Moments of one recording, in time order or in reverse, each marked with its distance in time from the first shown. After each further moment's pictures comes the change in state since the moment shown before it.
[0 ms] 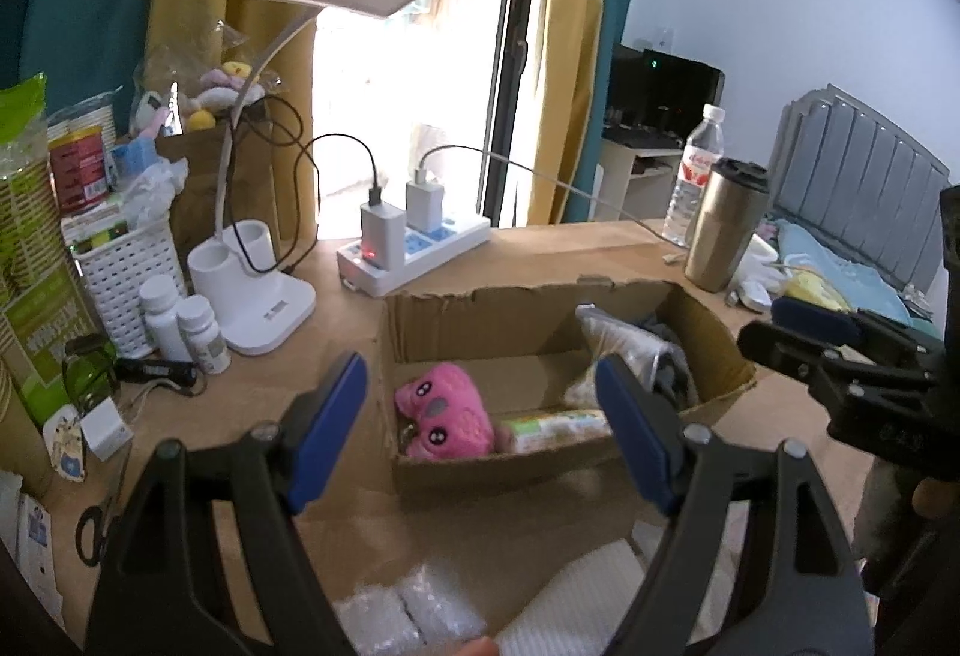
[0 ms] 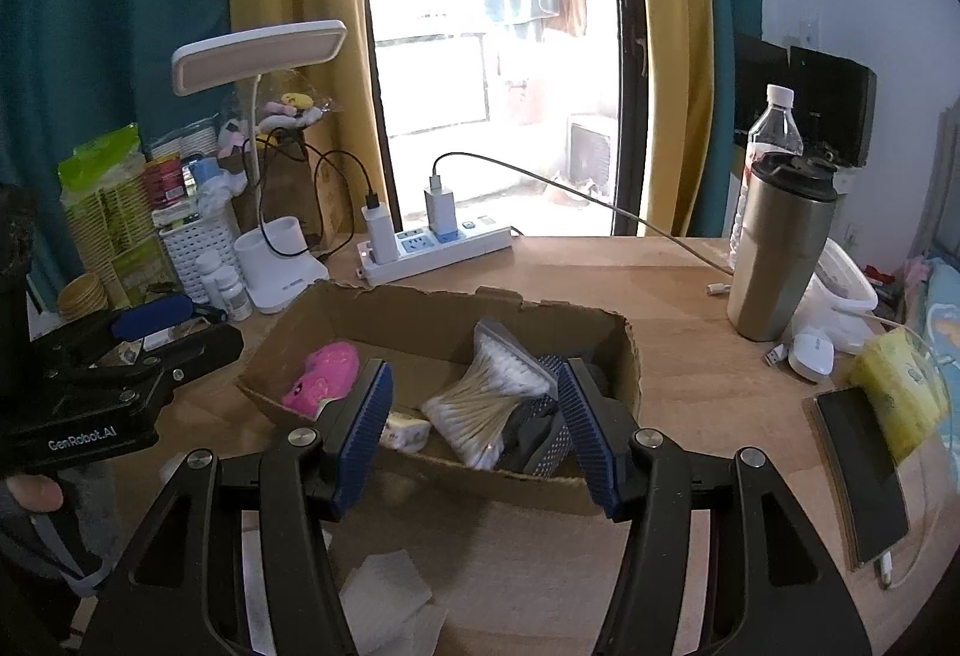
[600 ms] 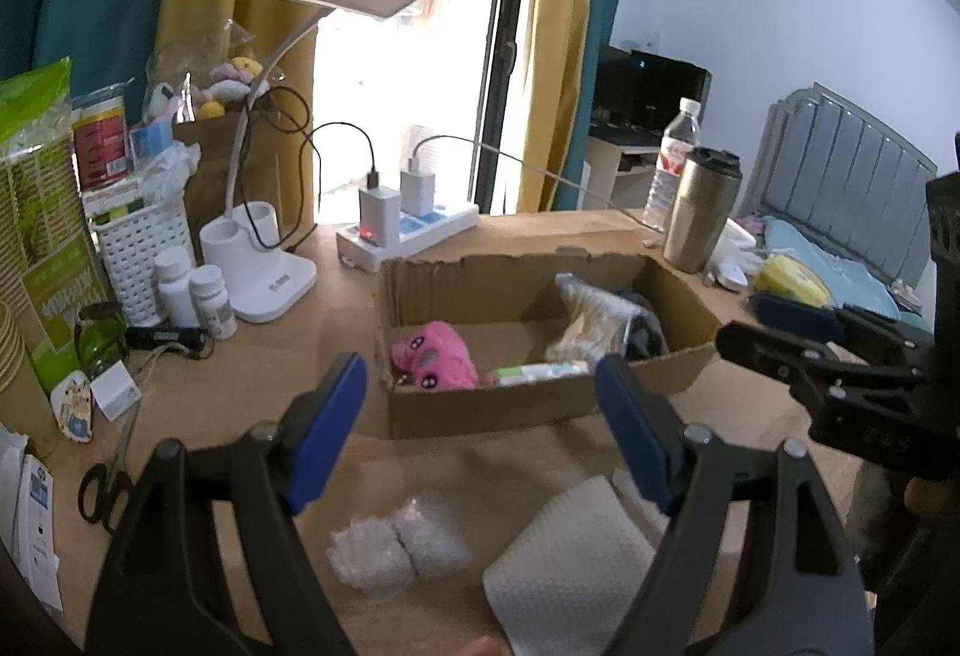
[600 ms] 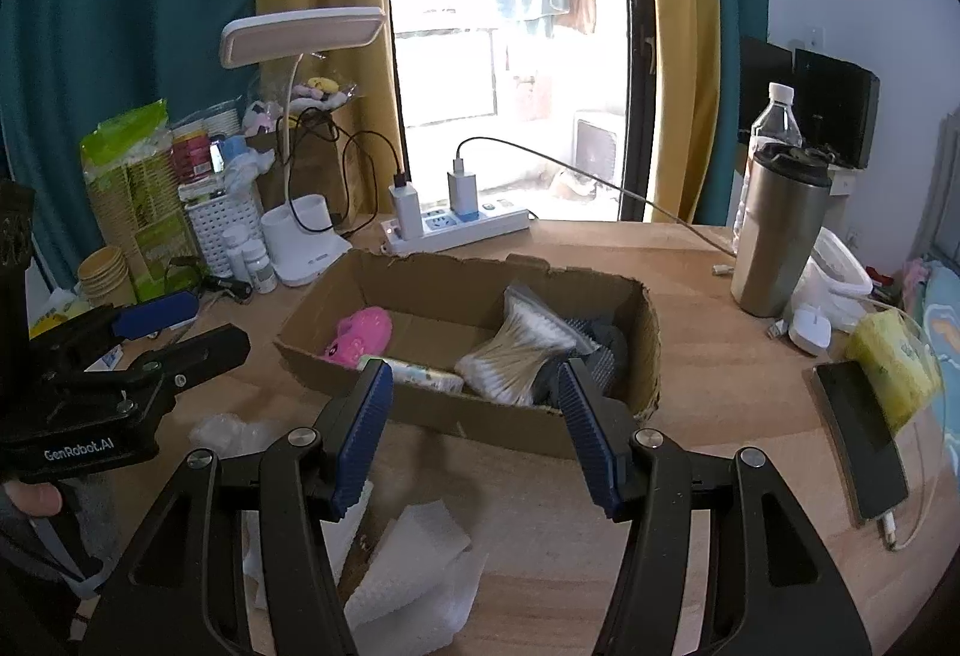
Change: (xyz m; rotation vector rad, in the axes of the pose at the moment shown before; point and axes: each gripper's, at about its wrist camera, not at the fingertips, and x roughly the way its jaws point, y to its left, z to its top) left arm -0.032 -0.003 -0.026 0.006 -0.002 -0.026; right arm -0.022 0.025 -0.023 -0.018 0.015 0.002
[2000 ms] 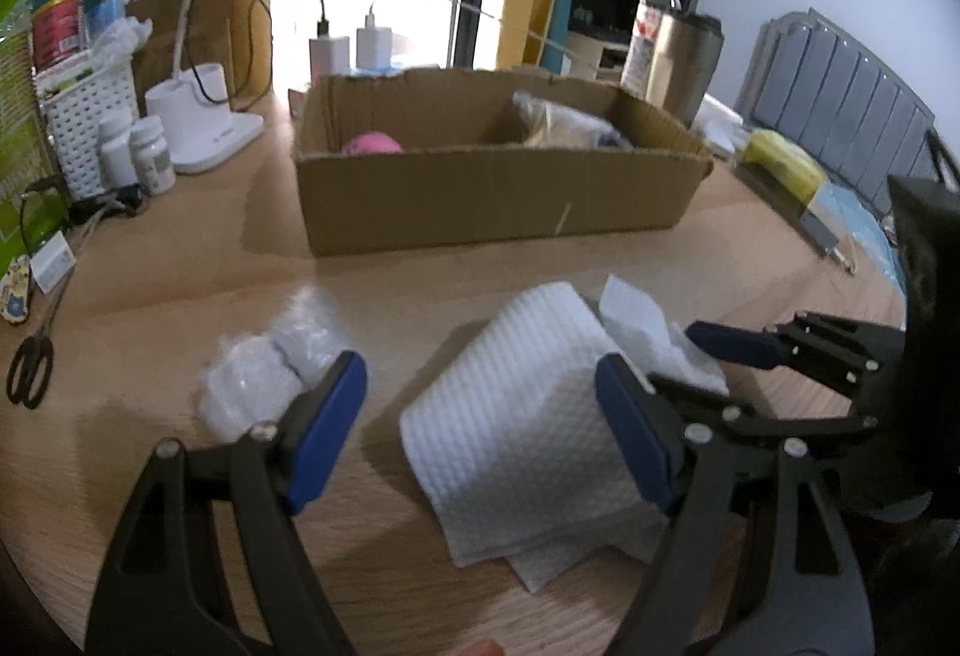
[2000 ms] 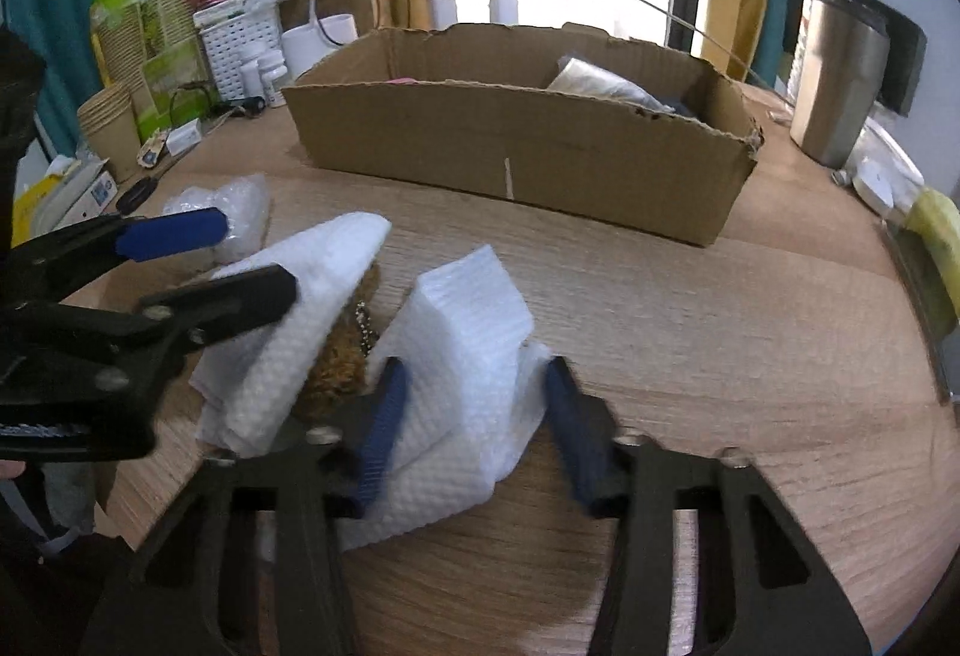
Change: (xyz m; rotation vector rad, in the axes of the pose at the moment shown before) left arm 0.036 -0.030 -0.080 0.026 0.237 -0.036; right arm 0.039 0.015 -0.099 -0.067 0.265 0.056
